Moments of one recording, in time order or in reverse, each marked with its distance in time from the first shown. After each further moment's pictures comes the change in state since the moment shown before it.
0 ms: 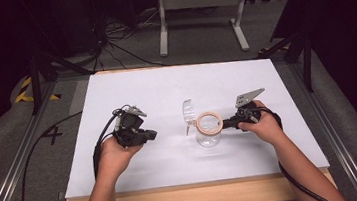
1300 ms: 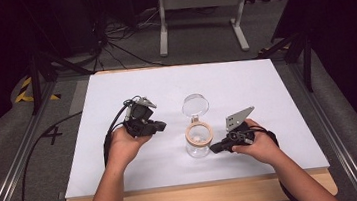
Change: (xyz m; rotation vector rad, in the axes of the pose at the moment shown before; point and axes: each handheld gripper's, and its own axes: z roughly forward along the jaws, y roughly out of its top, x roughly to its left) left arm 0.004 0.025 0.016 -0.042 -0.007 0.065; right arm 0.075 0.003 0.017 0.071 0.144 -0.096
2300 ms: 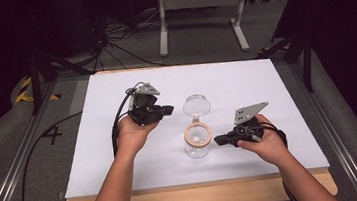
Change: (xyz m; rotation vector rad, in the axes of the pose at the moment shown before) left arm -0.006 0.036 -0.005 -0.193 -0.016 0.038; right arm 0.019 0.017 -0.035 -0.085 -0.138 0.043
